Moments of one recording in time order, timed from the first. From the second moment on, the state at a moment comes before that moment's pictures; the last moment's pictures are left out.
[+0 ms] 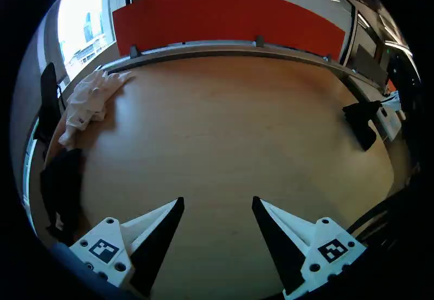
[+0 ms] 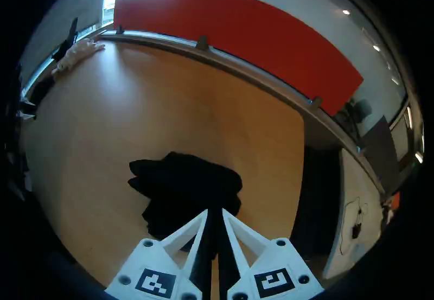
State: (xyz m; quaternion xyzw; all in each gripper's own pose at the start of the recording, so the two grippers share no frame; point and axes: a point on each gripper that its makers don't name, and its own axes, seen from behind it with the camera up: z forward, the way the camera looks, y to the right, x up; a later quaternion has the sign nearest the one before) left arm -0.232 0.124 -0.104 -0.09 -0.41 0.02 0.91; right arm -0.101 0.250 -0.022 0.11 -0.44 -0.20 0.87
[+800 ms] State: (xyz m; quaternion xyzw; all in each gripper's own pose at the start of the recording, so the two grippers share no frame) left arm -0.231 0.116 -0.107 -0.09 -0.41 0.03 0.91; right arm -0.169 0.276 -0.072 0.08 -0.51 -0.16 0.84
